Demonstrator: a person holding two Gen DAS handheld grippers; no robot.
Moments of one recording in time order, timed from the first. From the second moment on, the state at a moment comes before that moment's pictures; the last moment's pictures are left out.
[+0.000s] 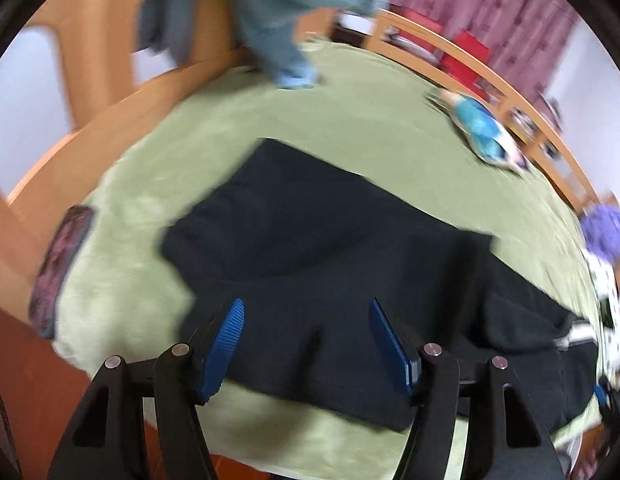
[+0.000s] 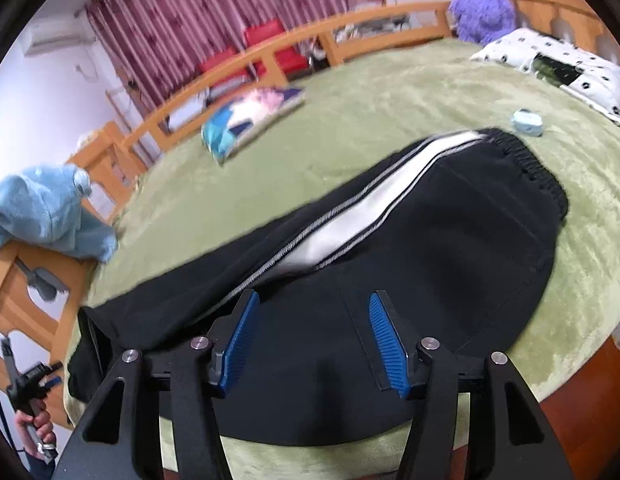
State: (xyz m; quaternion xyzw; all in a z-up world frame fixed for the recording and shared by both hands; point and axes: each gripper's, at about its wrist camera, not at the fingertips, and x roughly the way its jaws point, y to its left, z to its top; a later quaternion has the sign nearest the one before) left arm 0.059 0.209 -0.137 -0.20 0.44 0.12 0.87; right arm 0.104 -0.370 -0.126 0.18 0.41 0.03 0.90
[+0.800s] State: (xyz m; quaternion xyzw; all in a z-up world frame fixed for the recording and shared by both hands) left arm 0.201 0.213 -0.125 -0.14 0.42 0.12 0.89; right arm 0.137 -0.341 -0.144 0.15 0.43 0.06 0.89
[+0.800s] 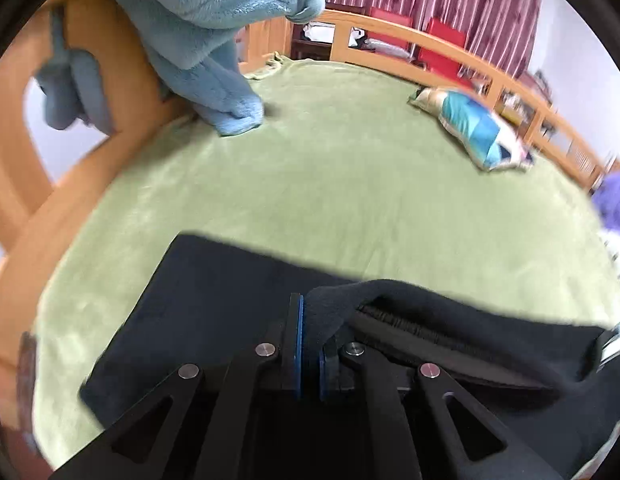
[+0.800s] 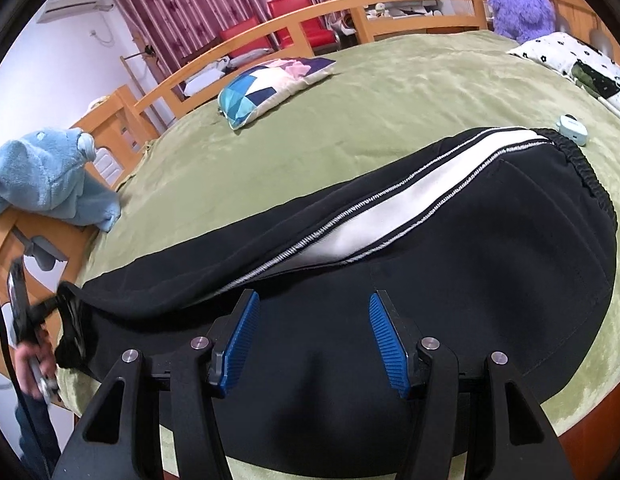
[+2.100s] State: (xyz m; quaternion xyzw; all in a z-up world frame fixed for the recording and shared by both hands) left arm 0.175 0.119 -0.183 -0.04 0.46 0.10 0.88; right arm 0.156 -0.252 -0.170 0.10 0.46 0.12 0.87
